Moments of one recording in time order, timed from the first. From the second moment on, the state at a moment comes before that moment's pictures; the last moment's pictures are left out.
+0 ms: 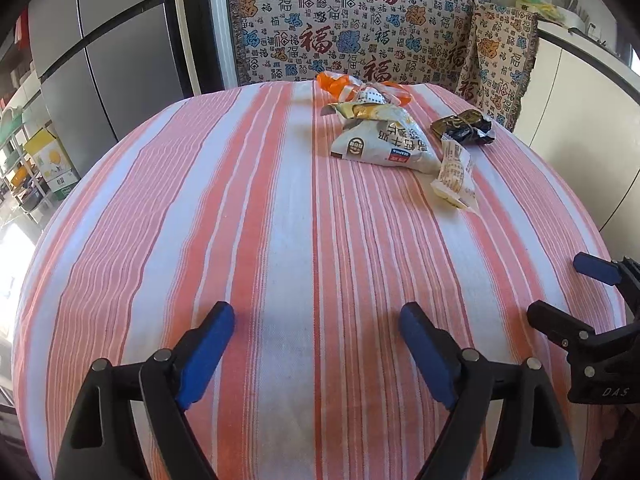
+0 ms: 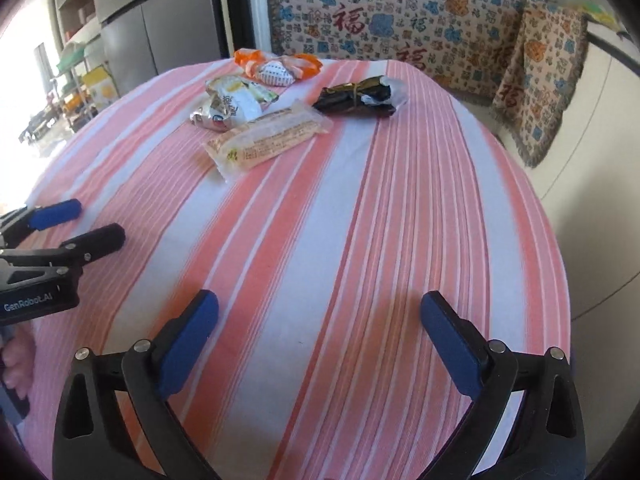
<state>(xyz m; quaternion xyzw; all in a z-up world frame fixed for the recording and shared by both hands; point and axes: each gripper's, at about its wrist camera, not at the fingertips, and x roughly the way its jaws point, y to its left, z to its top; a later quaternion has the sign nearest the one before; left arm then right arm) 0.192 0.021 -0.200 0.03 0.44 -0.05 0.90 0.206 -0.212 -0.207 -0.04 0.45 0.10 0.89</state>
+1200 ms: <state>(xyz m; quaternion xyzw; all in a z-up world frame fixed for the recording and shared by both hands) 0.344 0.003 -0.168 -0.05 0.45 -0.18 0.87 0.201 -0.208 -0.201 -0.05 0.45 0.09 0.89</state>
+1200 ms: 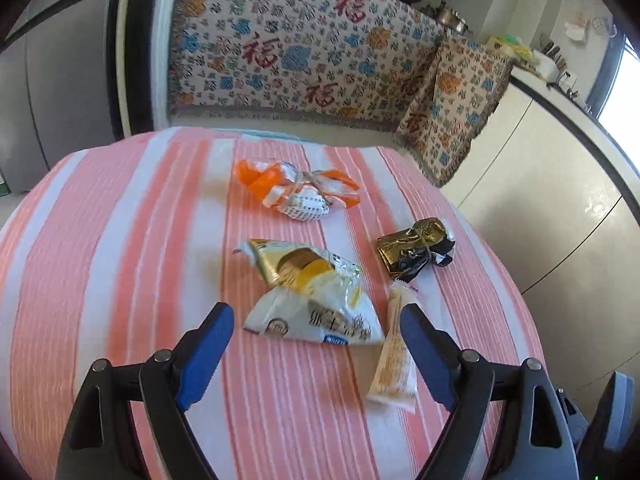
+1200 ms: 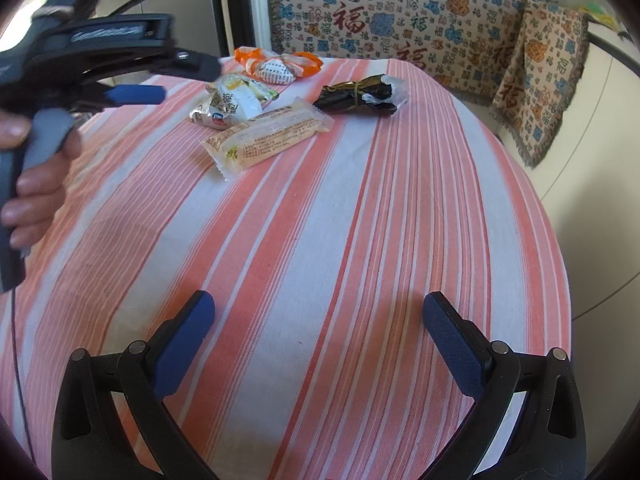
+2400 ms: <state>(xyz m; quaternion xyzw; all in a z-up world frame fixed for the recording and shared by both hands) 0.214 0.058 -0.199 0.03 0.44 -0.09 0.89 0.226 -0.208 -0.191 0.05 0.47 0.11 0.87</state>
